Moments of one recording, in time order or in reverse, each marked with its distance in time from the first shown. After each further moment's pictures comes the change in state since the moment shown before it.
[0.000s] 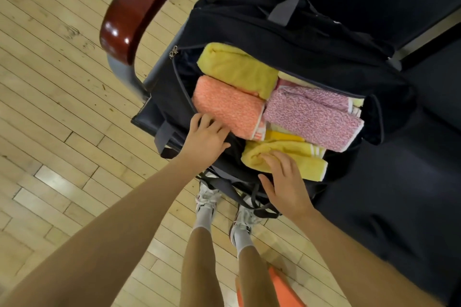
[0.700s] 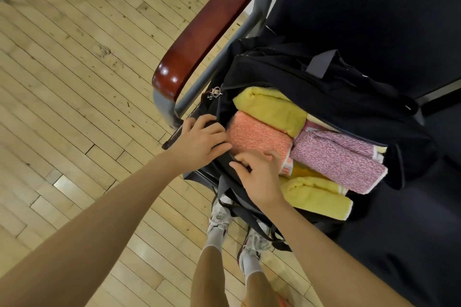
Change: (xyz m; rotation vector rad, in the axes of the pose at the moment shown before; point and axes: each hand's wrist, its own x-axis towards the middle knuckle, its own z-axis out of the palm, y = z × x) left_hand 0.002 -0.106 -0.063 -0.325 -0.016 0.005; right_hand 0.129 -0.114 -0.003 0.266 0.204 0.098
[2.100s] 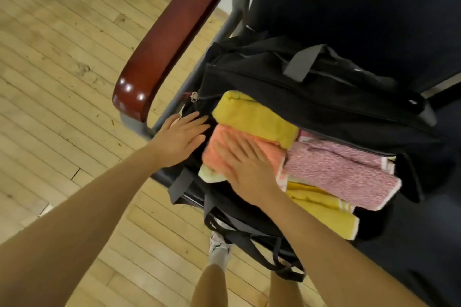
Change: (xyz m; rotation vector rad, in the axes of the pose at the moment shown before) left_hand 0.051 -0.067 0.040 0.021 -0.350 -0.136; right_hand 0.047 0.072 0.028 -0.527 -0.331 -0.254
